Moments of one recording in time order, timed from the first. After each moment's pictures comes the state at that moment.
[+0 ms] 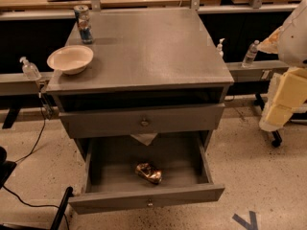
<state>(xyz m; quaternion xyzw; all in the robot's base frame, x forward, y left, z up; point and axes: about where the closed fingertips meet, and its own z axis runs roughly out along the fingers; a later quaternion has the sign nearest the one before) 0.438 -0.216 0.978 -0.60 0.78 -0.04 0.16</state>
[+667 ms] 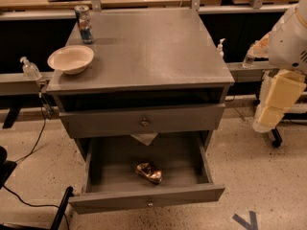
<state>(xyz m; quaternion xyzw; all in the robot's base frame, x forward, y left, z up) 0.445 -0.207 0.964 -0.62 0.77 -0.02 0.15</state>
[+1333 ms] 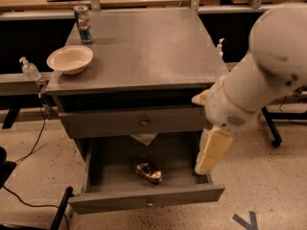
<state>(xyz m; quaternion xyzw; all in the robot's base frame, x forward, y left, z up) 0.434 -0.112 0.847 -0.66 0.72 0.08 0.18</state>
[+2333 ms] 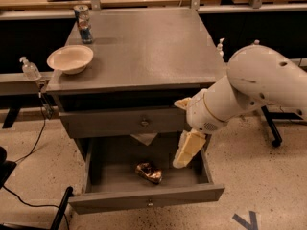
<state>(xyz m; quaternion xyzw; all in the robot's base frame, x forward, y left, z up) 0.480 -0.073 0.786 -0.65 0.70 0.13 0.25</state>
